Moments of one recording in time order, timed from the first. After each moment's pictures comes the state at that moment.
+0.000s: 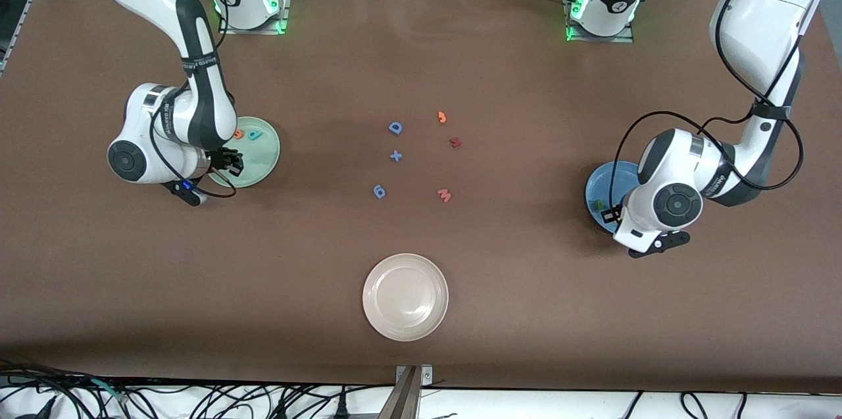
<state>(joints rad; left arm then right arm) 0.22 0.67 -0.39 -1.66 0.44 1.97 -0.67 0.66 0.52 -0.61 -2.00 0.39 1.99 0.43</state>
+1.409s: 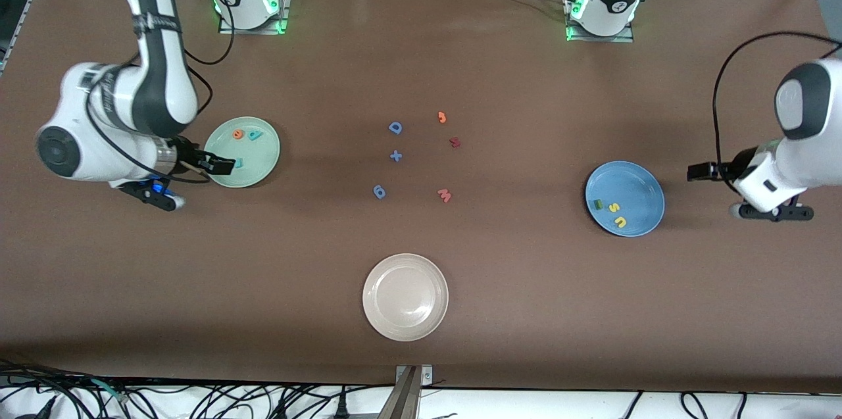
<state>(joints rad) 0.17 0.23 -0.08 -1.78 0.05 1.81 0.07 0.66 0.40 -0.67 -1.69 0.33 1.65 0.25</state>
